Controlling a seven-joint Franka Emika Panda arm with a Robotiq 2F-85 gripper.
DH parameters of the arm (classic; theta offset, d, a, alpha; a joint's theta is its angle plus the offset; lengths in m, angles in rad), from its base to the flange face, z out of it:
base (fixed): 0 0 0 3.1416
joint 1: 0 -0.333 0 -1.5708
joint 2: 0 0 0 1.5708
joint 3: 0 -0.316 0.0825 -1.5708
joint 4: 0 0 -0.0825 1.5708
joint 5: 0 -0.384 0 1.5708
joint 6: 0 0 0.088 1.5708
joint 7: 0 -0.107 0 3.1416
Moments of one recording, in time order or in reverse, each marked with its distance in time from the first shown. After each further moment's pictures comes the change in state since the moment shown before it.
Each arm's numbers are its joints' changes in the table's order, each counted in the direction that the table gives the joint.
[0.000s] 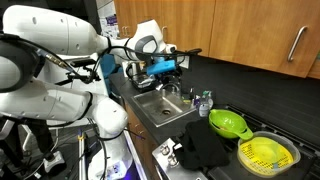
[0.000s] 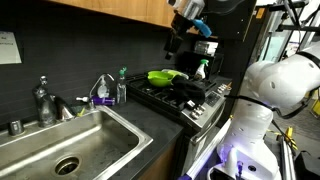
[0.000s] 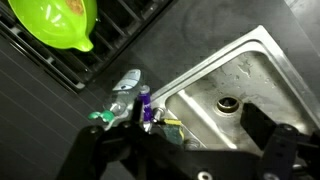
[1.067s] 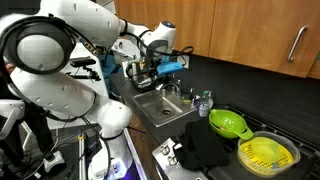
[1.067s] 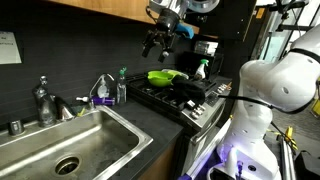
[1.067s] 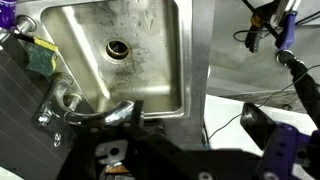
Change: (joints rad) arm -0.257 -0.168 0.155 0.131 -0.429 0.119 0.691
